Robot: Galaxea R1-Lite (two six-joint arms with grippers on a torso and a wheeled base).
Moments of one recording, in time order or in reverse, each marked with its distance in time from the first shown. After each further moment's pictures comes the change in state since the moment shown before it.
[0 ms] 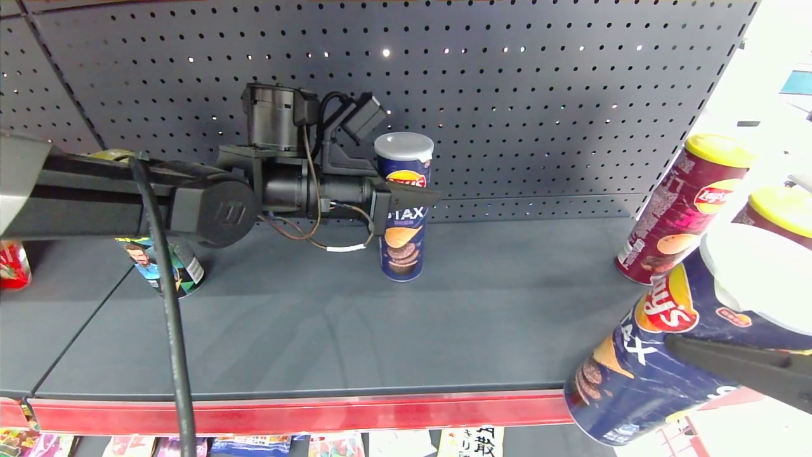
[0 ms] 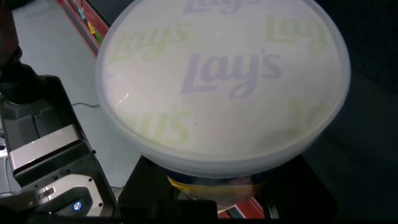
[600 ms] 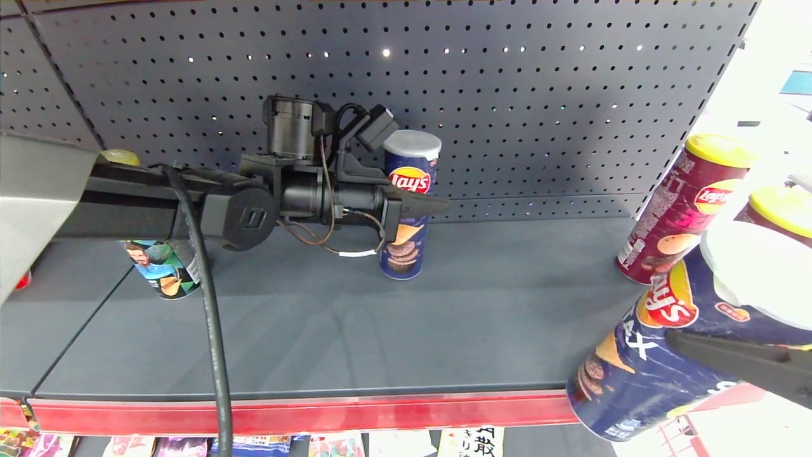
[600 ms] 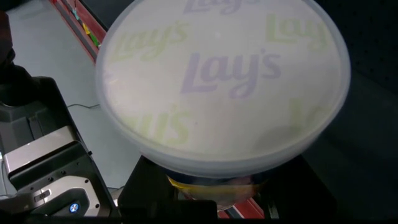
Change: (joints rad) left arm -0.013 0.044 -0.022 -0.003 -0.023 0.002; right arm -0.020 0.000 0.001 0.000 -0.001 -0.001
